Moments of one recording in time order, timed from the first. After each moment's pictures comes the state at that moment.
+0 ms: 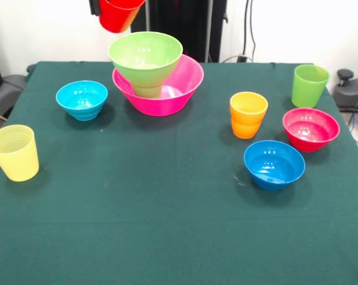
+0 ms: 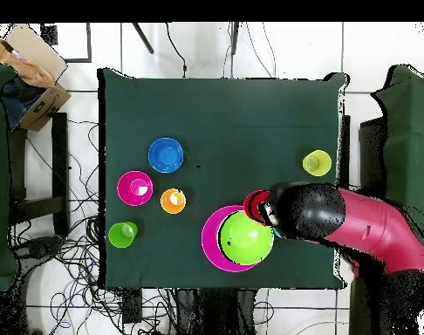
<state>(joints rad) -0.68 -1.01 0.26 1.82 -0.23 0.88 1.01</state>
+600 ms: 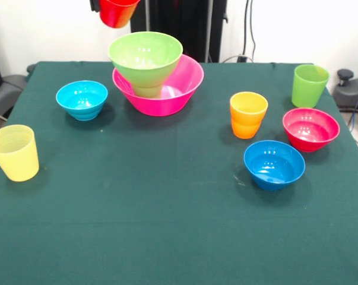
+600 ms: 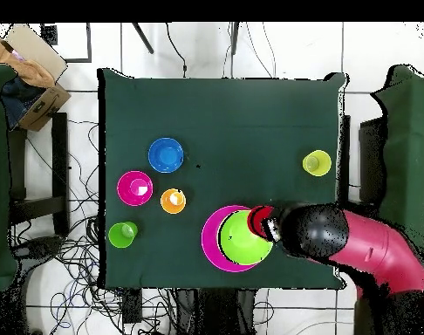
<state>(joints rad) -0.75 -1.03 0.26 1.95 -0.23 0.80 1.01</state>
